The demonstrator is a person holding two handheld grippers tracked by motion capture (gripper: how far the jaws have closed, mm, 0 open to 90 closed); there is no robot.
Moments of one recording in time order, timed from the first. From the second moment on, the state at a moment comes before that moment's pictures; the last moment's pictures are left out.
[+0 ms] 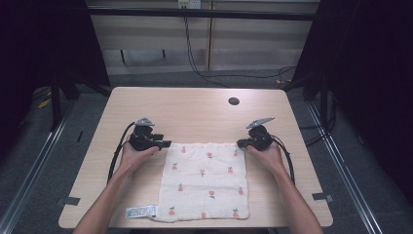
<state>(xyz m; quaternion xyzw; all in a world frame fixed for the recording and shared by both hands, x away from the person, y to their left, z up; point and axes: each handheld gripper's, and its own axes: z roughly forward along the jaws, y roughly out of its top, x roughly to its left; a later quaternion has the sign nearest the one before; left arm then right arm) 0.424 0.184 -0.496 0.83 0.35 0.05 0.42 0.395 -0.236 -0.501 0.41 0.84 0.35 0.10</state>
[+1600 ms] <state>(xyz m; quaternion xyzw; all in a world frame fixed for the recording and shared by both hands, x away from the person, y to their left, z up) 0.398 0.187 -0.463 0.83 0.31 0.06 0.47 0.375 -0.250 -0.461 0.40 0.78 0.47 0.10</state>
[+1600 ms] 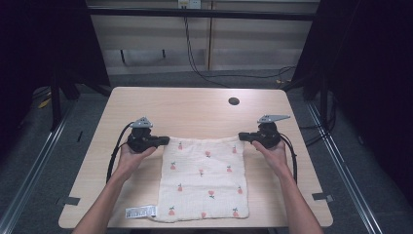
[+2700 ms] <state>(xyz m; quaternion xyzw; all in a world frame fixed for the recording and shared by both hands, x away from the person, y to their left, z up) 0.363 0.211 -0.430 0.81 0.29 0.09 0.51 0.336 -0.250 -0.414 0.35 0.79 0.49 0.11</state>
